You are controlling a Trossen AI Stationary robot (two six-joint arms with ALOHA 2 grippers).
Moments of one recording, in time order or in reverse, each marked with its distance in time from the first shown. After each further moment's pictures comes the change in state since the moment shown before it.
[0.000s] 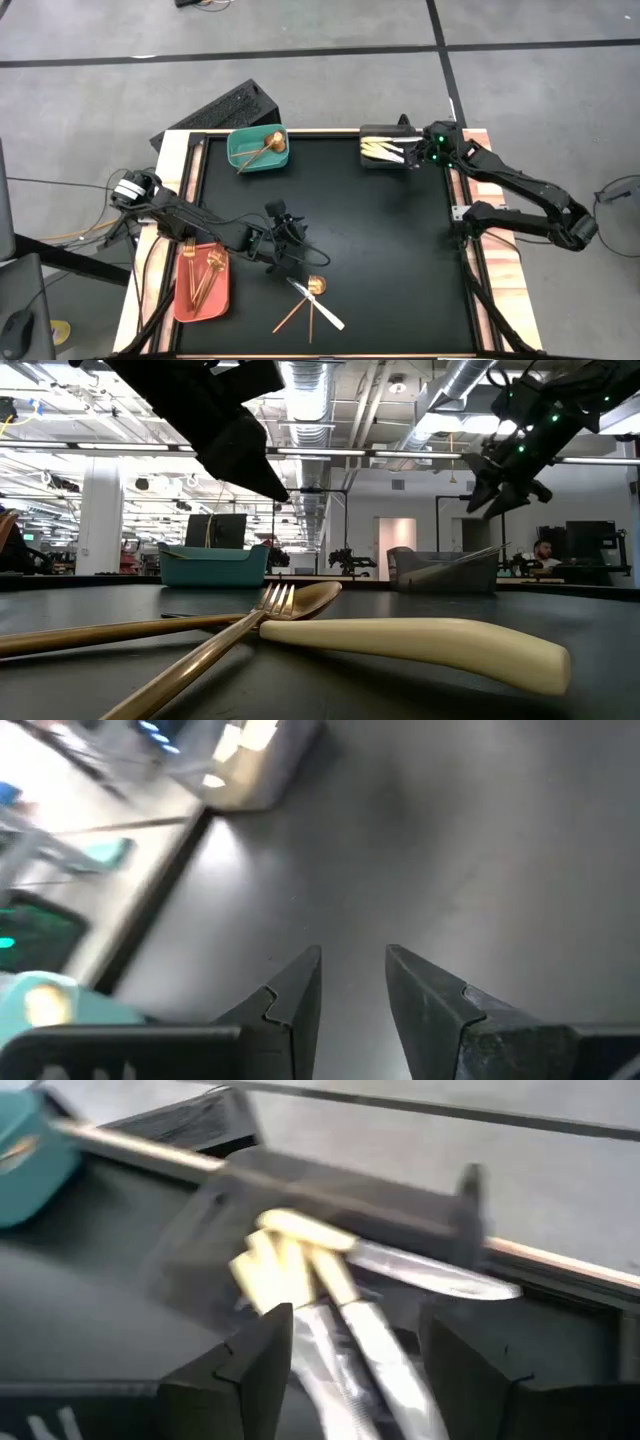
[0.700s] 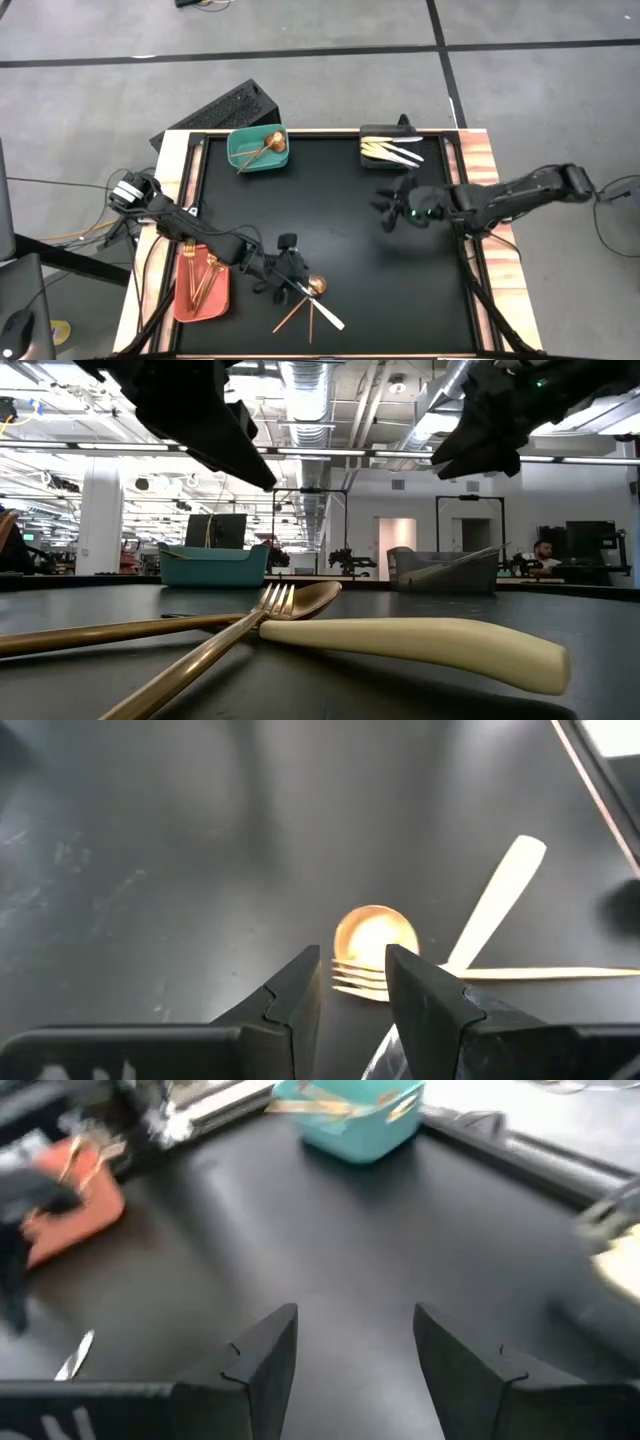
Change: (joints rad) left arm -0.109 0.000 0.000 0.117 0.543 -0.049; right arm 0.933 0.063 0.000 0.174 0.338 0.221
